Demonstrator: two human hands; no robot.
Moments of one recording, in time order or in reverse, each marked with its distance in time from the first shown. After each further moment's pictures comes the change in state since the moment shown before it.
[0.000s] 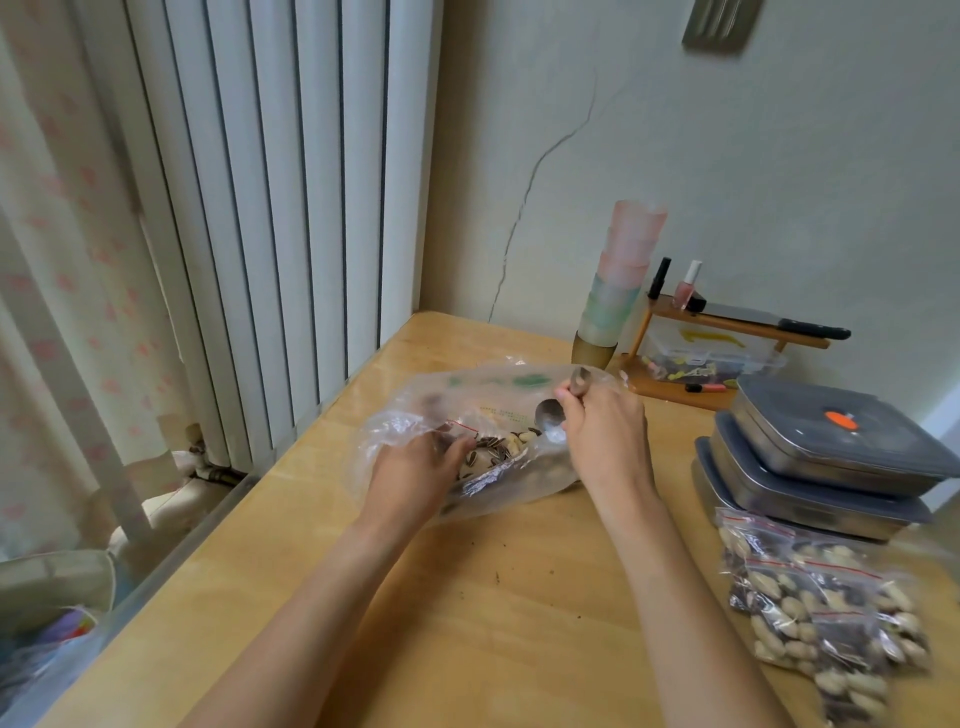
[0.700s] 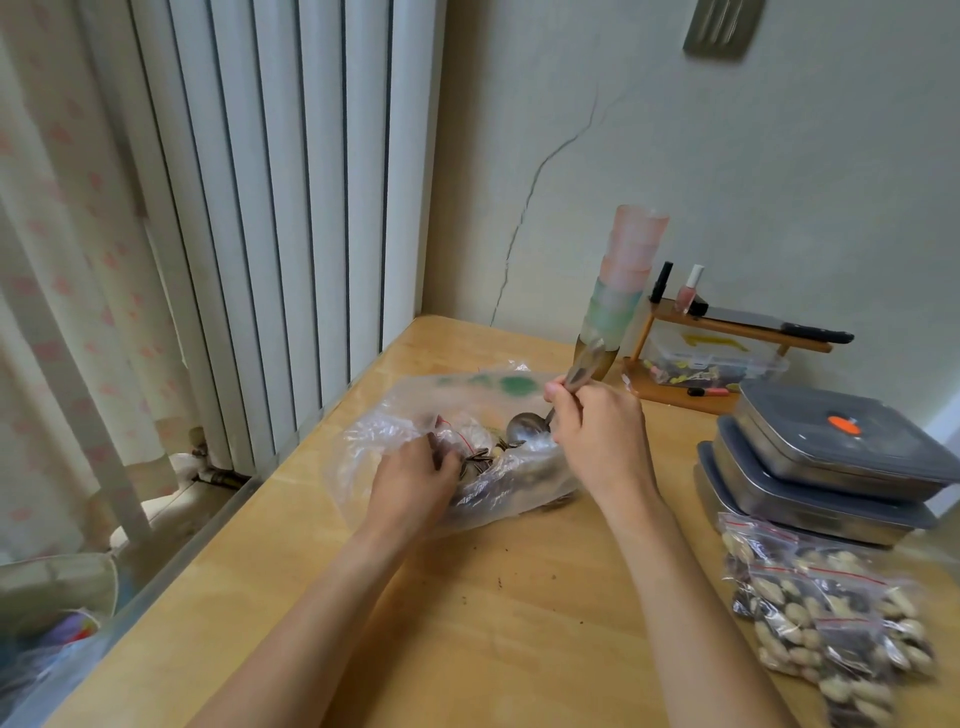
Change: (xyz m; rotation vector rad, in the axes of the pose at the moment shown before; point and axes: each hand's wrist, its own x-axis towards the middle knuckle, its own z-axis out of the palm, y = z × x) left_hand 0.005 -0.013 0.008 -0.100 0.026 -0.021; right_hand 0.000 -0.002 -0.002 0.200 -0.029 -0.032
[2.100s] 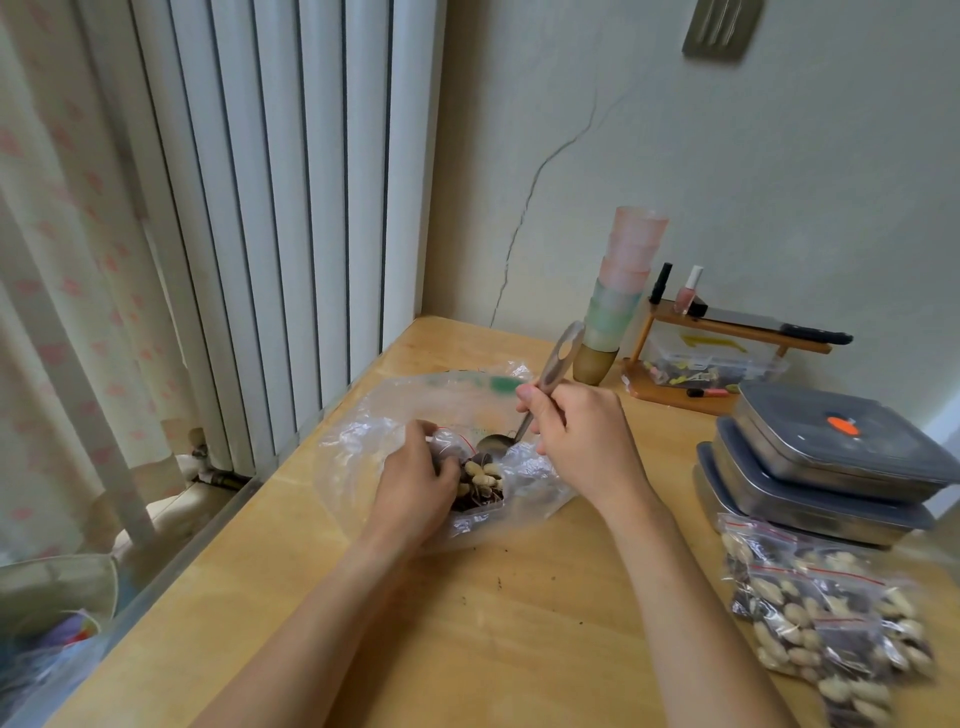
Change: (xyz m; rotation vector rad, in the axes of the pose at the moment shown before) left_hand 0.001 -0.011 0.008 -0.080 0.009 0.001; right_hand -0.004 -0.022 -0.010 0.163 -0.106 -0.102
